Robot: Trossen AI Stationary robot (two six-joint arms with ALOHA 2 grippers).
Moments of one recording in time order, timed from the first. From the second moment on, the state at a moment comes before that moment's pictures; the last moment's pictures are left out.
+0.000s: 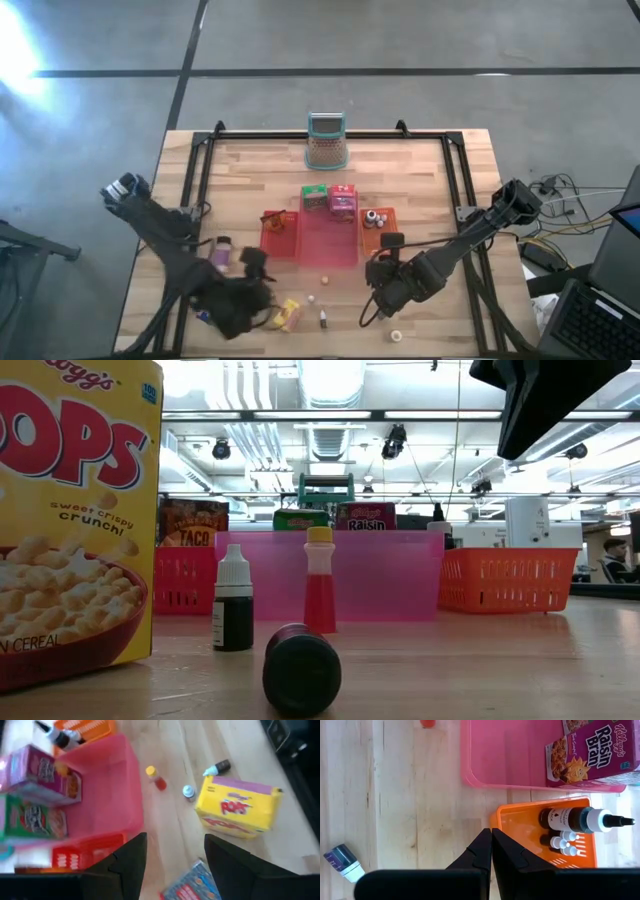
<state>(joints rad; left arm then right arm) -0.81 1.50 1.33 -0.91 -0.56 -0.44 0.61 1.73 1.38 -1.07 0.47 0.59</state>
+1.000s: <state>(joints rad) -0.83 1.39 1.17 -0.65 -0.57 -1.05 0.55 1.70 1.40 -1.11 0.42 0.63</state>
